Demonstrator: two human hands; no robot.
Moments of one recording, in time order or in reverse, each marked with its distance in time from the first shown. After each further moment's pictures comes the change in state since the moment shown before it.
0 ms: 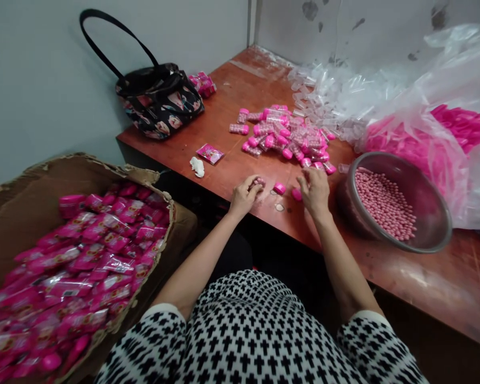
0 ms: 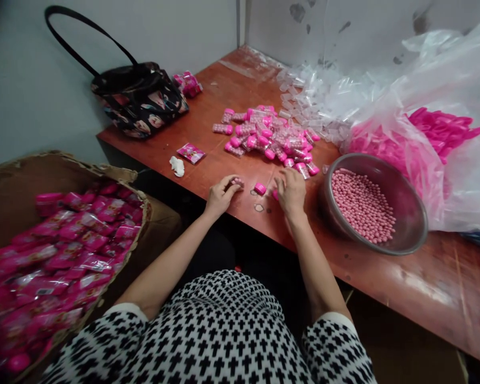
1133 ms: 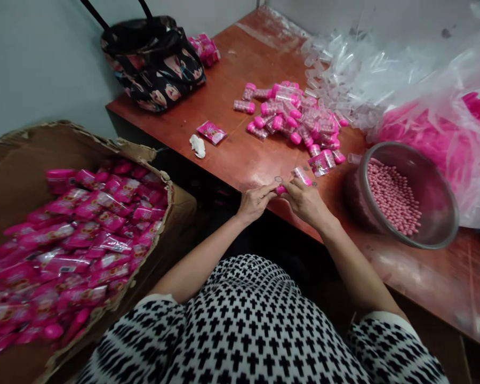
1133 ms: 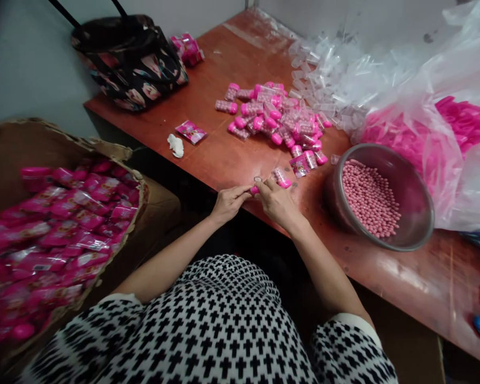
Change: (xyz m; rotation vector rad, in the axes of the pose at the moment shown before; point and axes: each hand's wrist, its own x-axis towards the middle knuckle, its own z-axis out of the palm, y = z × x) left_hand -0.049 0.009 0.012 -0.050 -0.169 0.090; right_hand -0.037 -0.050 -0.028 -0.047 -0.523 -0.375
